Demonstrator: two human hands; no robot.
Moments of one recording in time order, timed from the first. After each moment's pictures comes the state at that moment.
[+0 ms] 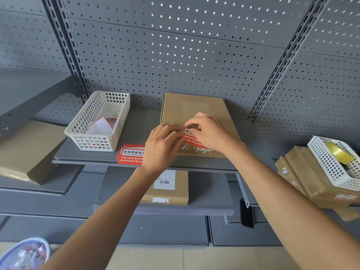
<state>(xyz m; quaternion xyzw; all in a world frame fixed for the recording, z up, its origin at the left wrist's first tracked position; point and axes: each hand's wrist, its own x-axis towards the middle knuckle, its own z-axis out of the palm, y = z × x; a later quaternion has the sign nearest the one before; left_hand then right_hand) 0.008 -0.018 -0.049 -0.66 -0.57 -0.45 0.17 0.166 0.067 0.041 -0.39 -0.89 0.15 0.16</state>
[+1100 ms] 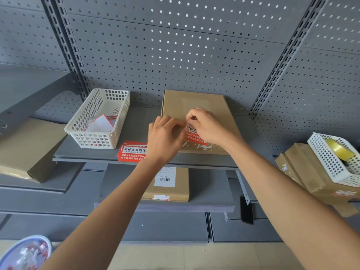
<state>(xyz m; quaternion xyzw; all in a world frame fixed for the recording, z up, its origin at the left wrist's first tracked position) 0.017 -0.015 -0.021 -0.60 -0.66 -0.46 0.02 0.153 0.077 0.037 -0.41 -0.88 0.17 0.16</state>
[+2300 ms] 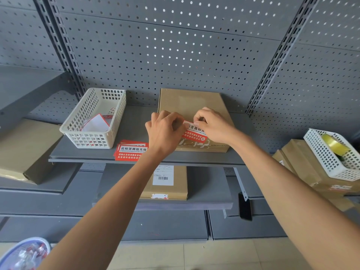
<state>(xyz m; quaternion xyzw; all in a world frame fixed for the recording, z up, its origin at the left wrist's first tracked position) 0.025 -0.002 -0.006 -0.57 -0.72 -0.40 -0.04 0.185 0.077 0.042 -0.42 -0.87 0.22 0.14</state>
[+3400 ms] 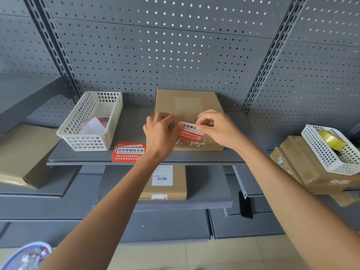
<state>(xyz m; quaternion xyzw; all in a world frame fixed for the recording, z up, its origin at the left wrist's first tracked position) 0.031 -0.010 -0.006 -0.56 -0.71 -0.43 -0.06 0.216 0.074 0.032 -0.42 -0.83 0.27 0.25</state>
